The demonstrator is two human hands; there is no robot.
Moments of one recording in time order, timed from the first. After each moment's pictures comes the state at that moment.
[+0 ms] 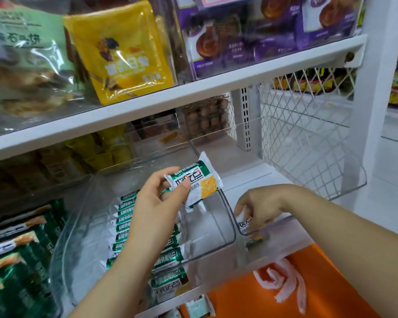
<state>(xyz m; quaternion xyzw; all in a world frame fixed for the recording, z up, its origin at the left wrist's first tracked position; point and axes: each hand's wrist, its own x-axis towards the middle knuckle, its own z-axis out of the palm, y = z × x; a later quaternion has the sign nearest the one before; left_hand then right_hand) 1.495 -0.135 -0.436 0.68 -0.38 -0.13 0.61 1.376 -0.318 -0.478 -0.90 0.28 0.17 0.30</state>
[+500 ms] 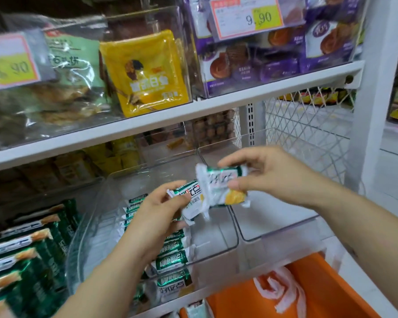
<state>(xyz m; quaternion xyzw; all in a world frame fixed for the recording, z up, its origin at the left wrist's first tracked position) 1.502 -0.126 -0.423 0.66 -0.28 -0.32 0.63 1.342 -0.271 -0.397 -0.82 0.11 -0.28 0.49</state>
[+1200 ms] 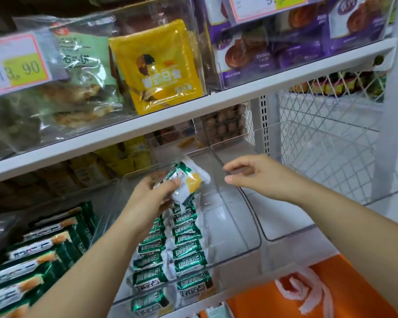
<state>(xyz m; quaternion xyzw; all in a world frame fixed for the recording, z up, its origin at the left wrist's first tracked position) 1.576 -0.130 -0.429 0.71 -0.29 -0.24 0.60 1.392 -0.280 -0.427 -0.83 0.22 -0.24 0.44</state>
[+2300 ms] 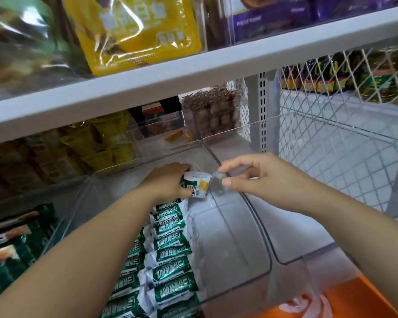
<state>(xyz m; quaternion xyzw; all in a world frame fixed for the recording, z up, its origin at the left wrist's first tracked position) 1.640 -0.237 -0.461 0.80 -0.60 -0.01 0.02 1.407 -0.297 -0.448 -0.84 0.22 -0.23 0.44</state>
